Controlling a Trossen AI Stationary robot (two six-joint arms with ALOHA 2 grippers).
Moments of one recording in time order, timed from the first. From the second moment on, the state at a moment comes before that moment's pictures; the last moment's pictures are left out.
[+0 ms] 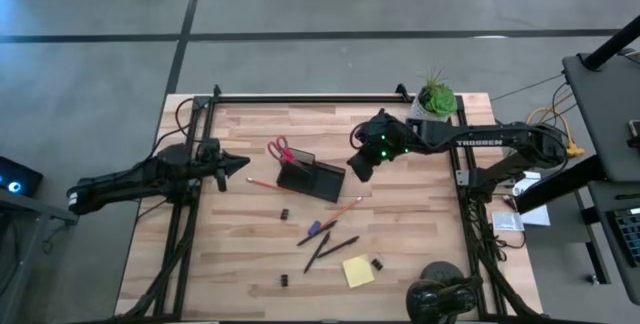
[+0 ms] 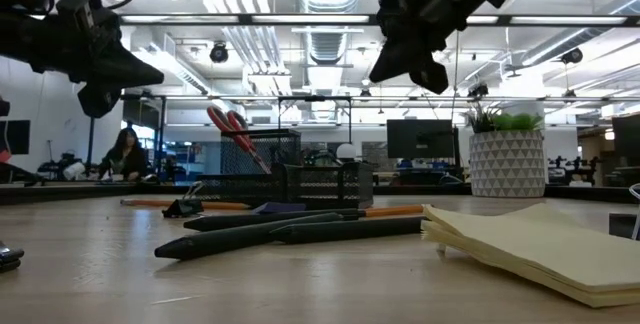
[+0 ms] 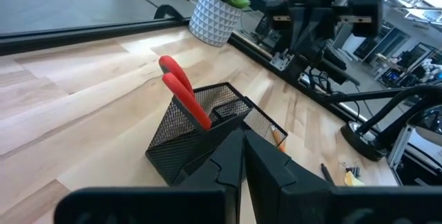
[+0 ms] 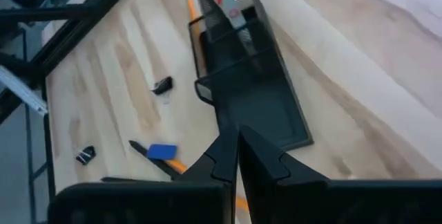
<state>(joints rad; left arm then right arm) 0.20 0.13 0.17 -0.29 -0.08 -0.51 -0.21 1.43 1.01 -0.34 -0.19 0.59</state>
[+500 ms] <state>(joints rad) 0.20 0.14 0.17 -0.24 -0.11 -0.52 -0.20 1.70 1.10 -0.28 -0.26 0.62</state>
